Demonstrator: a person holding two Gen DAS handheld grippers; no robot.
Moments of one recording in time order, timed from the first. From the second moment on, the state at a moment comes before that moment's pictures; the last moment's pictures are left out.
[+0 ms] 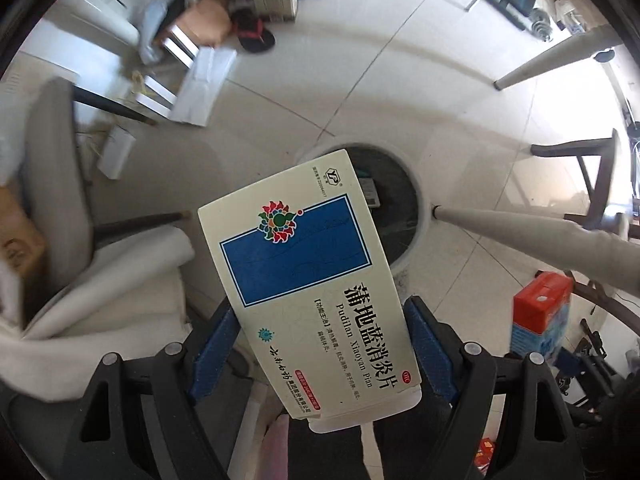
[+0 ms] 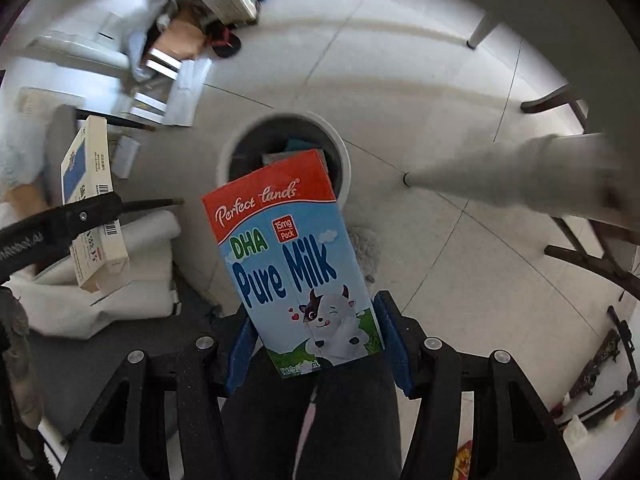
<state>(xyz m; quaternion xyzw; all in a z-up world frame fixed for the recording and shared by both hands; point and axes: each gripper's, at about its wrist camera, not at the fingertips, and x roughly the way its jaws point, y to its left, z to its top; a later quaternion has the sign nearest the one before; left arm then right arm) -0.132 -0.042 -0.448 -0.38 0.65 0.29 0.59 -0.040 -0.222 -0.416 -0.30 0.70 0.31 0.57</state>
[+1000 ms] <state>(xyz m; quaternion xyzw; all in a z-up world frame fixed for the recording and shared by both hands) -0.149 -0.026 -0.539 -0.35 0.67 0.32 0.58 -0.028 -0.182 -0.582 -0.27 0.71 0.29 0.58</state>
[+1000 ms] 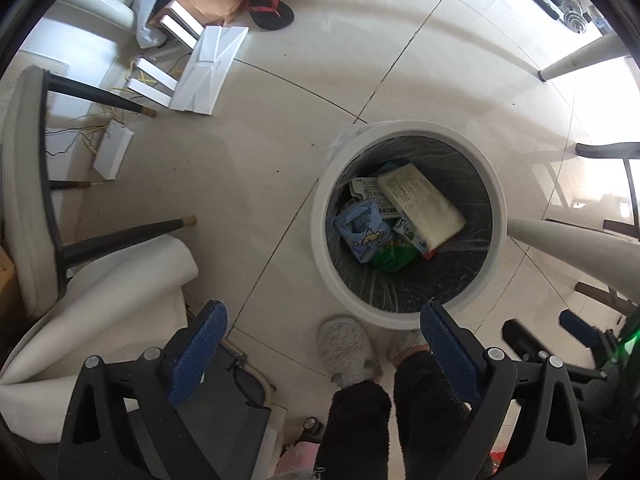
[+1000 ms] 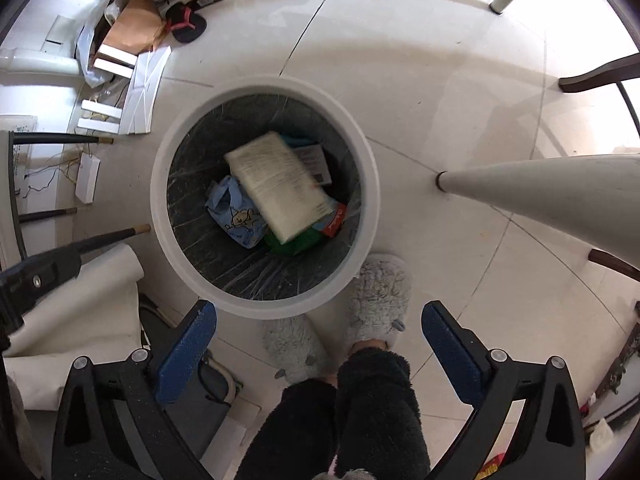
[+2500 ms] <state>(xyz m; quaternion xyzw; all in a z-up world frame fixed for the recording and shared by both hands) -0.187 -0.081 -0.160 -0.30 0.56 0.34 0.69 -0.028 -0.234 -0.112 -0.20 0.64 0.34 0.66</state>
